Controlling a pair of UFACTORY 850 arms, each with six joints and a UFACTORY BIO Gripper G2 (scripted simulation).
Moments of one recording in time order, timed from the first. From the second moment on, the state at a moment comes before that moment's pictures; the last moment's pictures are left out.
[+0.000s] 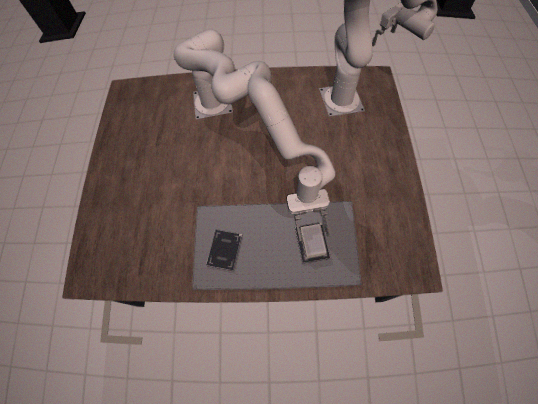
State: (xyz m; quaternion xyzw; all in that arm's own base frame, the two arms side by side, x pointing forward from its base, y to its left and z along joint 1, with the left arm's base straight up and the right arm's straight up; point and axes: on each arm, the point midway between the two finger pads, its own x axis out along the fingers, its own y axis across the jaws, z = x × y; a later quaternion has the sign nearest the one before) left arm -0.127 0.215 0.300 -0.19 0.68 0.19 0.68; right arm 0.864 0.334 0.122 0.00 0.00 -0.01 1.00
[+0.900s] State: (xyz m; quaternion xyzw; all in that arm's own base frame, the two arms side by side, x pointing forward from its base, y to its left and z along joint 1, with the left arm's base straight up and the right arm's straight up) left arm -0.127 0.215 0.300 -0.19 0.68 0.19 0.68; right arm 0.864 0.334 0.090 0.00 0.00 -0.01 1.00
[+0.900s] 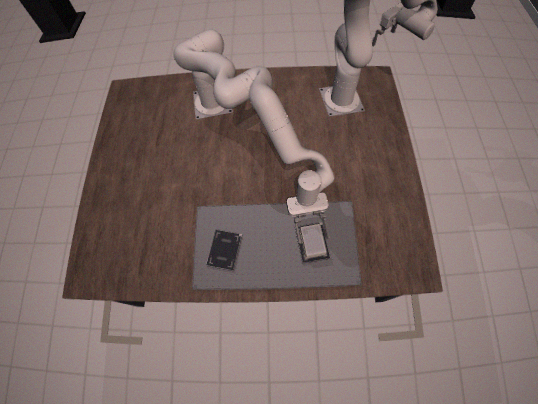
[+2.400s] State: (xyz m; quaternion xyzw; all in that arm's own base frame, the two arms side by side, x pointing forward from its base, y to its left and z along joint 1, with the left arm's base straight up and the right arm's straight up) left arm -0.127 0.215 0.300 -0.19 0.68 0.19 0.68; right arm 0.864 0.334 0.055 0.00 0.00 -0.01 1.00
